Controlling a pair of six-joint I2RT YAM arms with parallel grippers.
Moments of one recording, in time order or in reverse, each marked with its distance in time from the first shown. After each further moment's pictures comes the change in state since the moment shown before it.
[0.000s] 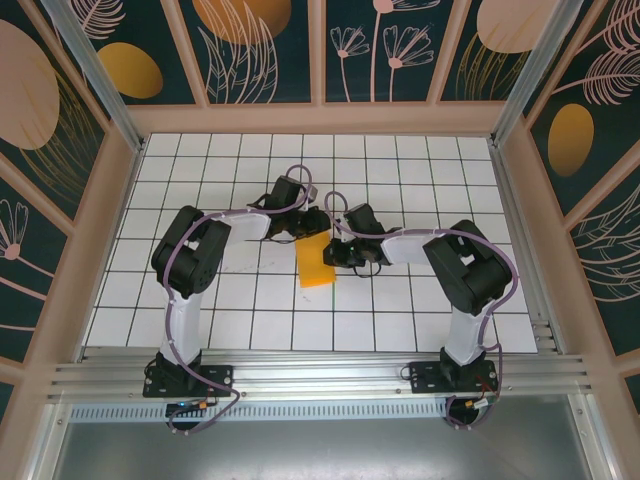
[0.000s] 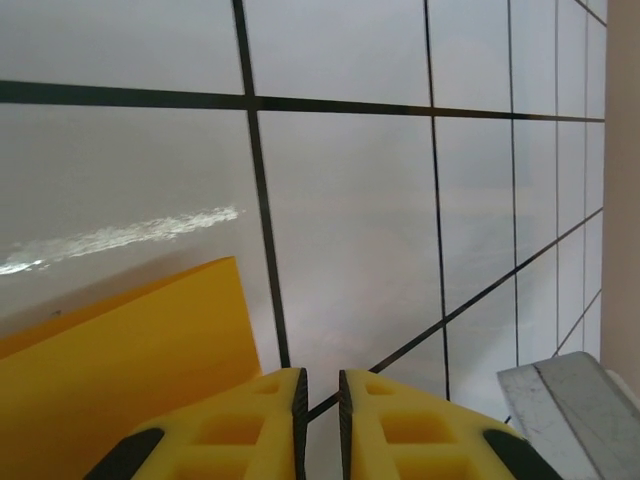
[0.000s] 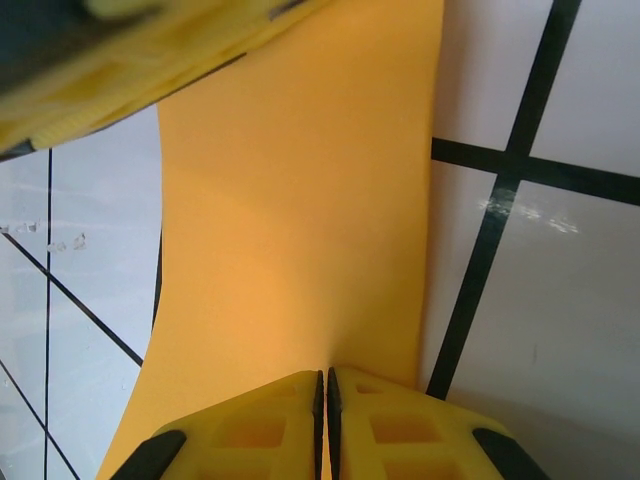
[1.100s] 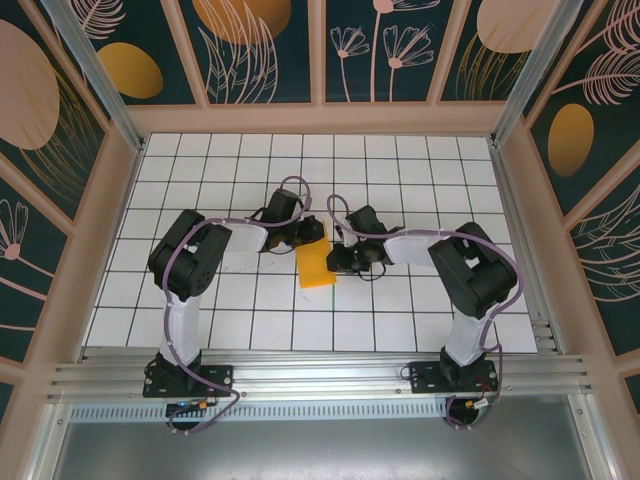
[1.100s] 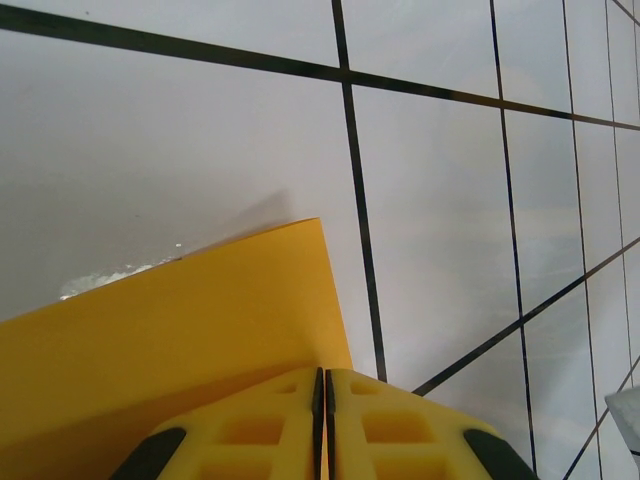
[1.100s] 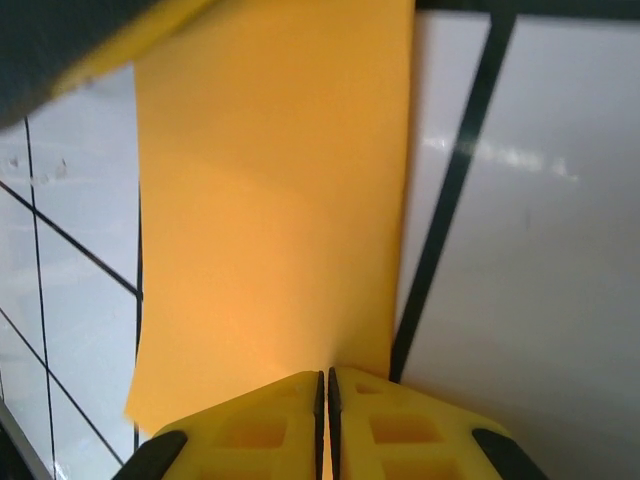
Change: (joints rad) left arm -0.008 -0.025 -0.156 0.163 -0.110 0.021; right arm -0.005 -0.045 -0.013 -0.138 -0.054 -0.035
